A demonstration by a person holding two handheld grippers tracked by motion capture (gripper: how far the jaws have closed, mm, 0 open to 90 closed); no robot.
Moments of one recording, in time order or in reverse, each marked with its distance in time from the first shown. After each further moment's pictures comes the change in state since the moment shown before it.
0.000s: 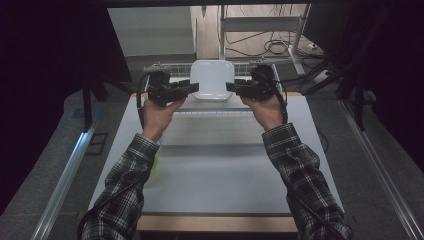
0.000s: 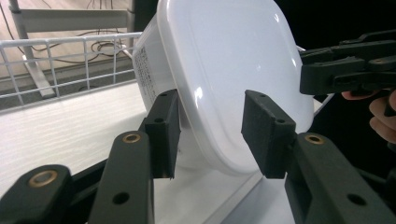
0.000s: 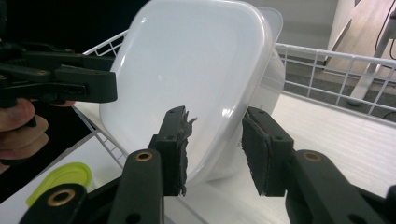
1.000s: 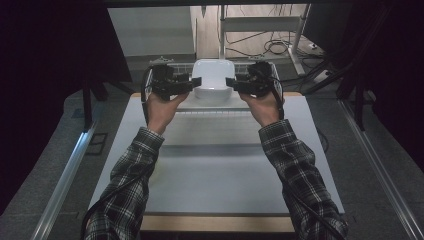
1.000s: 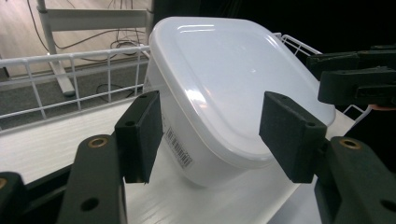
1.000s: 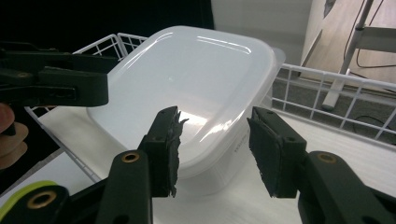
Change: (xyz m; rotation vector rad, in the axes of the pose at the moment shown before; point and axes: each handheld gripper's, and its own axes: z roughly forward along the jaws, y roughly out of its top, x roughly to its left) left arm 0.007 0.013 0.016 0.007 0.073 -0.018; right arm -0.004 0.006 0.011 -0.030 -0.087 -0.012
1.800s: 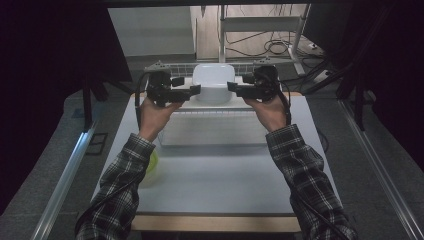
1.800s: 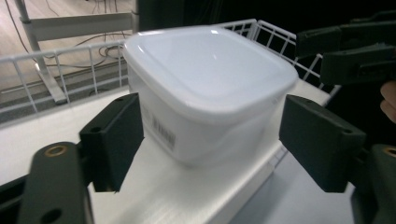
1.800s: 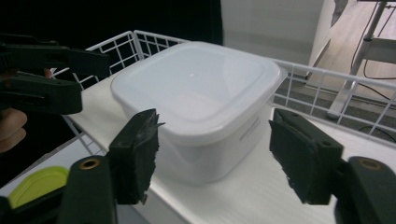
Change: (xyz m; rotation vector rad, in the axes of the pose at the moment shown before) left arm -0.010 -0.014 -0.025 0.010 -0.049 0.093; right arm 0.001 -0.008 -0.020 -0.019 0.037 -0.042
